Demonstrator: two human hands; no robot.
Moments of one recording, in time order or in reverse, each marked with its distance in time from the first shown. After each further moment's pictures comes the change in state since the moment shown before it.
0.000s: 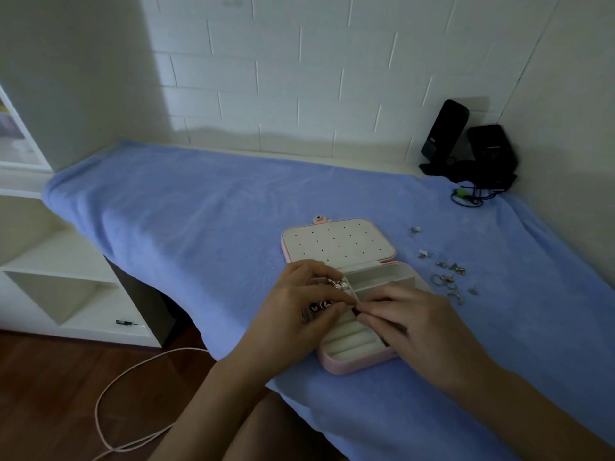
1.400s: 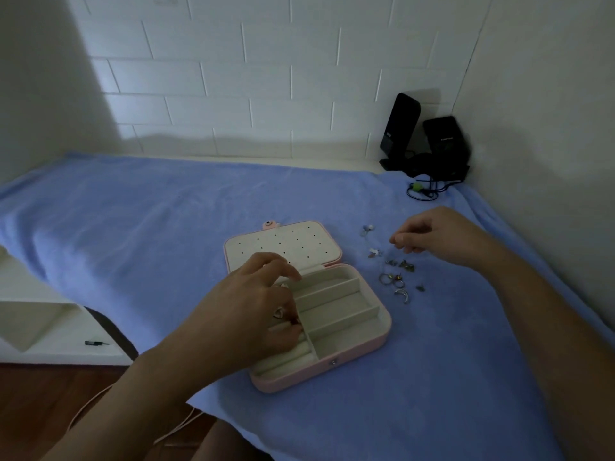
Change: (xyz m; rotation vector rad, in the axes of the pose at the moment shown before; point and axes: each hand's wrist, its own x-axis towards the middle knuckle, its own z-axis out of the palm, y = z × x) left_hand 0.035 0.027 -0.002 0.505 -0.312 0.166; right_hand 0.043 0.145 -0.093 0.162 -0.132 0.545
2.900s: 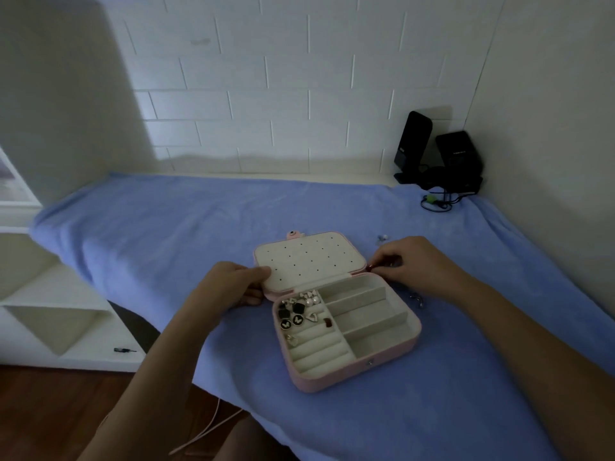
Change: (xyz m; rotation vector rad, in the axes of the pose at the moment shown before) left_hand 0.007 -0.045 -0.007 -0.966 0.095 -1.151; right_hand -0.009 -0.021 0.049 -0.148 -0.011 -0.238
